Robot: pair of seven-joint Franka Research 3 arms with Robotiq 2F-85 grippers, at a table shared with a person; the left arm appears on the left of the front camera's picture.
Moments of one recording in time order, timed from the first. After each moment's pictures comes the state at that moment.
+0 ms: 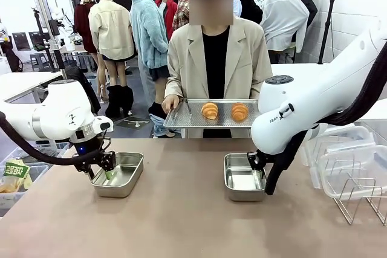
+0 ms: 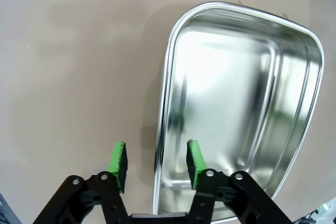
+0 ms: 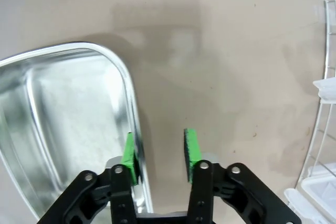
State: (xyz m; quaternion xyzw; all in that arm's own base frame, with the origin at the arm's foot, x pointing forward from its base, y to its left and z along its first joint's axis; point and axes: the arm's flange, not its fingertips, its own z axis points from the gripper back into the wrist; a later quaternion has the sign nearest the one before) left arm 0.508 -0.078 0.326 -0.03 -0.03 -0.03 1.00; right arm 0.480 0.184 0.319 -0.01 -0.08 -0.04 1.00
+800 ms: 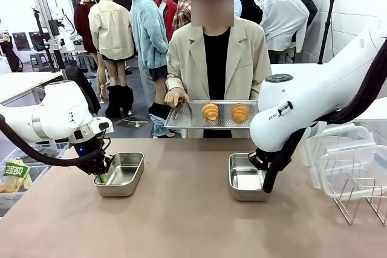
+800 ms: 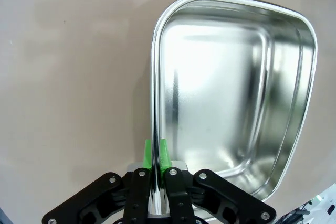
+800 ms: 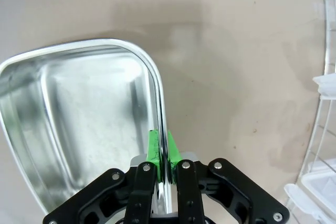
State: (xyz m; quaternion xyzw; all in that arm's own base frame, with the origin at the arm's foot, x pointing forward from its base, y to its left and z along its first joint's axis) left arm 0.505 -0.076 0.324 -0.06 -0.02 -0.03 1.00; right arm 0.481 0.186 0.324 -0.01 -0.07 -0.04 1.00
